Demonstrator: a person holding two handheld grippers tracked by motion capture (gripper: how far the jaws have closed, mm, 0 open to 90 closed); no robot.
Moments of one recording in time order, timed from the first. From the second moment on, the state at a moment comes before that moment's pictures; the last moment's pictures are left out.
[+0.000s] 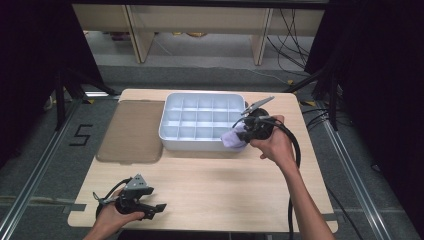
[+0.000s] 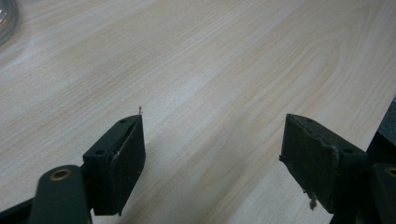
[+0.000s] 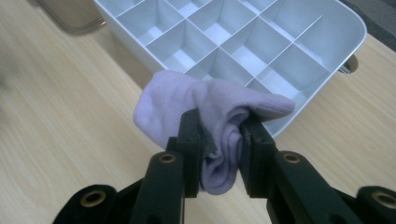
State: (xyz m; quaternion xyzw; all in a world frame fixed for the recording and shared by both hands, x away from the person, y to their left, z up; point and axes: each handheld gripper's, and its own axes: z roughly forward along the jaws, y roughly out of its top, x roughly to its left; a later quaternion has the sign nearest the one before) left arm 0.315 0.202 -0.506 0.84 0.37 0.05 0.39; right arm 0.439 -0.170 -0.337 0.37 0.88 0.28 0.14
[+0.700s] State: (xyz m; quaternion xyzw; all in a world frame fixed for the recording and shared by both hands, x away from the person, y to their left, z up) left arm 0.316 0.203 -0.506 0.85 0.36 0.06 0.37; right arm 0.480 -0.170 -0.338 0.40 0.87 0.23 0.16
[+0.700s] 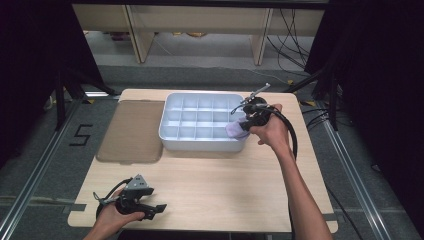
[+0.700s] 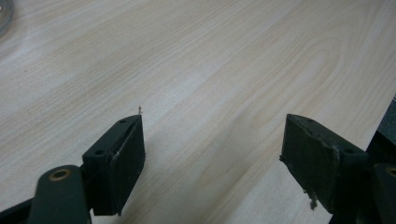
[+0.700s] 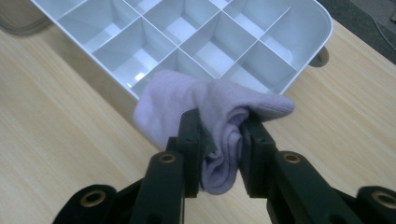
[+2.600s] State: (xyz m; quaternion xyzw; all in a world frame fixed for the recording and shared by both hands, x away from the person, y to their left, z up) left arm 0.315 0.202 -0.506 0.86 0.35 0.05 0.37; right arm 0.532 -0.128 -0.404 0.39 0.89 0.06 0.21
